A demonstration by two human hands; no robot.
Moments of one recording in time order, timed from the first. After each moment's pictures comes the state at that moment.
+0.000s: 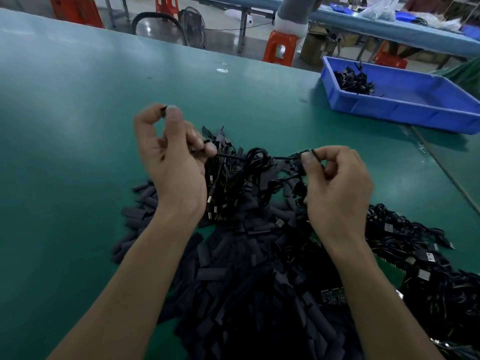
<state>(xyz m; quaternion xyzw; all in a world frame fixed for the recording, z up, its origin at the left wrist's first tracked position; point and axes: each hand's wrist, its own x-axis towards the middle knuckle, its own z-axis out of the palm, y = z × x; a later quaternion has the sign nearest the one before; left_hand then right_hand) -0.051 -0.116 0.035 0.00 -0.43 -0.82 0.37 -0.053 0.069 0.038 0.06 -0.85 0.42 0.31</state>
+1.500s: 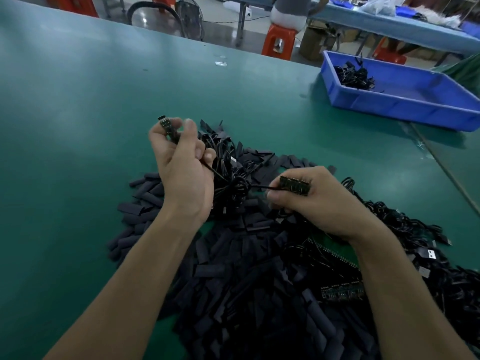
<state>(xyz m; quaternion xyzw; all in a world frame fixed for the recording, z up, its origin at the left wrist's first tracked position) -0.054 -0.110 0.028 0.07 -0.38 -0.88 0.27 -0.067 0.090 0.040 0.26 -0.86 0.44 -0.11</state>
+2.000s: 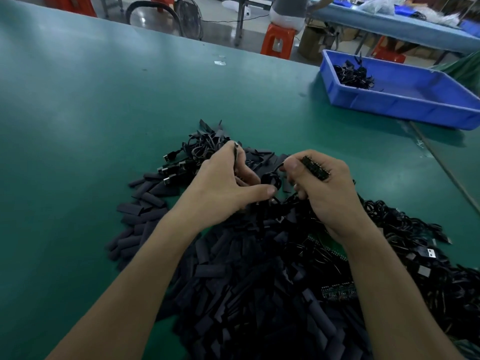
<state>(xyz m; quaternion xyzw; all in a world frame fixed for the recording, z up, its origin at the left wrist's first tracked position) -0.047 -0.113 0.014 -0.09 -0.80 -0.60 0.01 -0.062 0.078 0.035 0.17 -0.78 0.60 0.04</state>
